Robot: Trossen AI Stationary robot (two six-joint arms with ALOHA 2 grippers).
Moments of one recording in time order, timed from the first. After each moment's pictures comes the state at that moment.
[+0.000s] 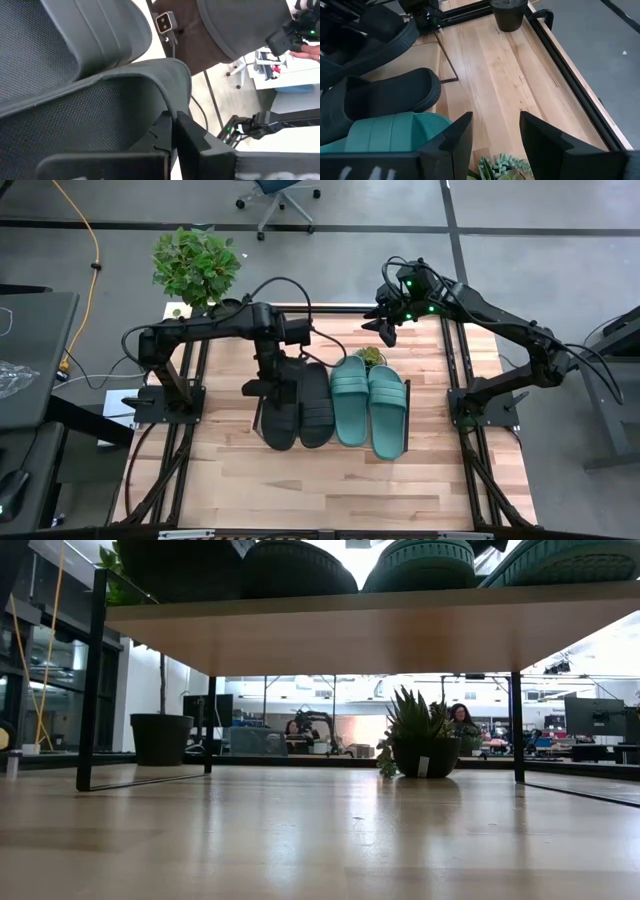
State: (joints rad) left arm 0.31 1.74 1.70 -1.52 0.86 0.51; right arm -0.58 1.34 1.33 -0.67 -0.40 -0.11
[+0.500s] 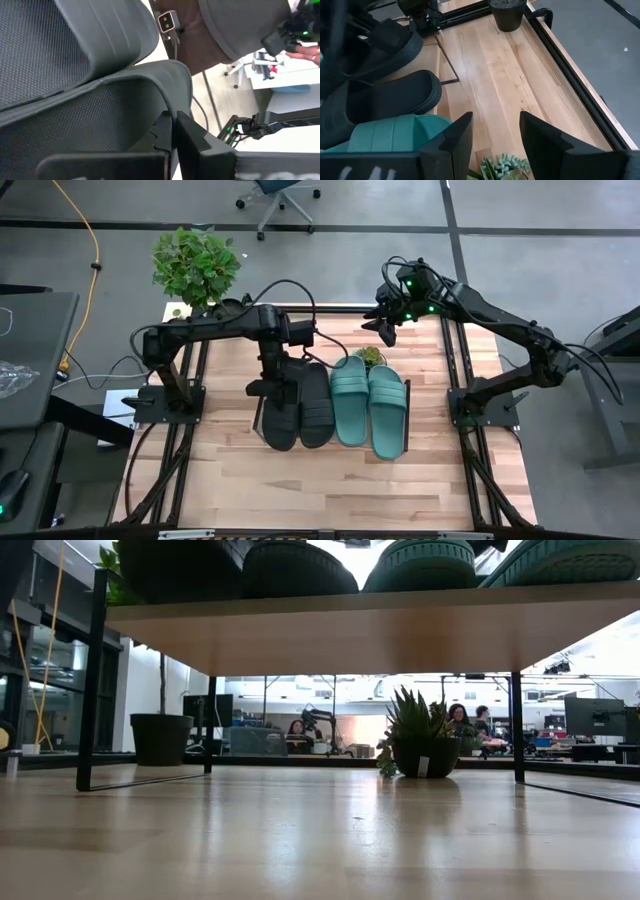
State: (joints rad) left arm 0.32 1.77 1.69 -1.51 0.87 0.52; right arm -0.58 1.34 1.33 -0.67 -0.40 -0.09
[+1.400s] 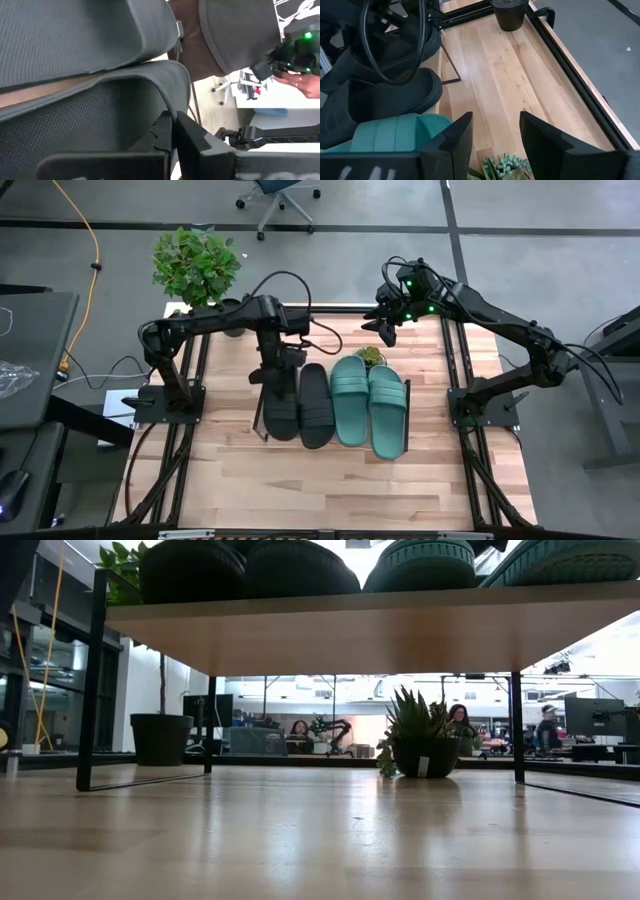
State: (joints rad) left arm 0.43 1.78 1.64 -1.53 0.93 0.52; right arm -0.58 1.34 1.33 -0.68 -0.41 -0.09
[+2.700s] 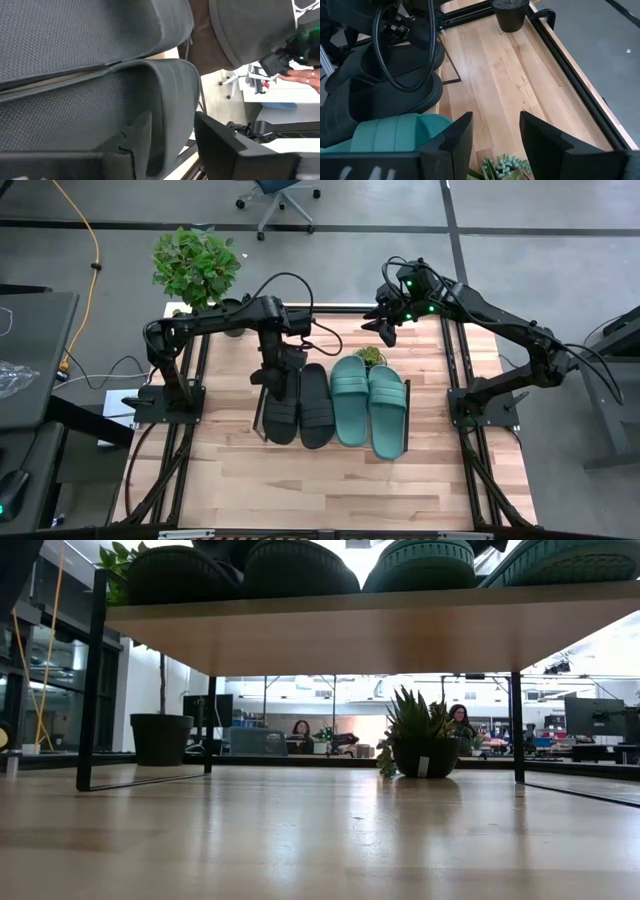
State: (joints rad) left arm 0.43 1.80 1.64 -1.54 0.88 0.55; right arm -0.58 1.34 1.33 -0.67 -0.41 -0.10
